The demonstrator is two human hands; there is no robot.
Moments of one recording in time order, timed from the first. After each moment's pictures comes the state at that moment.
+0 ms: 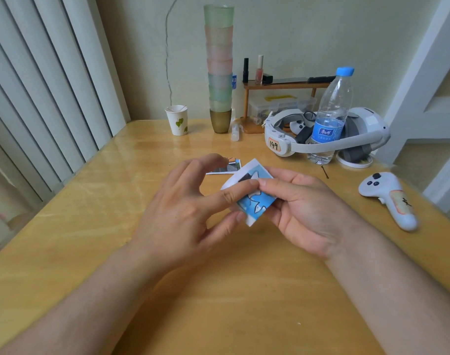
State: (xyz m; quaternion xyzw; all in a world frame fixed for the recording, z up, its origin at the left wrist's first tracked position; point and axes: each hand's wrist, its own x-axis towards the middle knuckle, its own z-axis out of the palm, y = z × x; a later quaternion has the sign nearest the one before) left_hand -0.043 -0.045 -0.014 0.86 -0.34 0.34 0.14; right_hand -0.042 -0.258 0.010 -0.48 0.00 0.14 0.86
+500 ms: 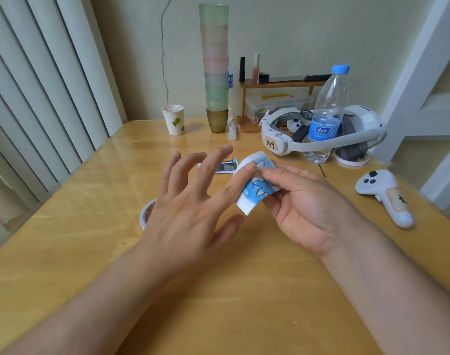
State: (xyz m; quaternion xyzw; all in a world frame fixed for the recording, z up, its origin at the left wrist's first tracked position) left_hand -0.049 -0.060 -0.020 0.89 -0.28 0.36 0.04; right_hand -0.047 -0.256 0.022 -0.43 0.04 0.09 0.90
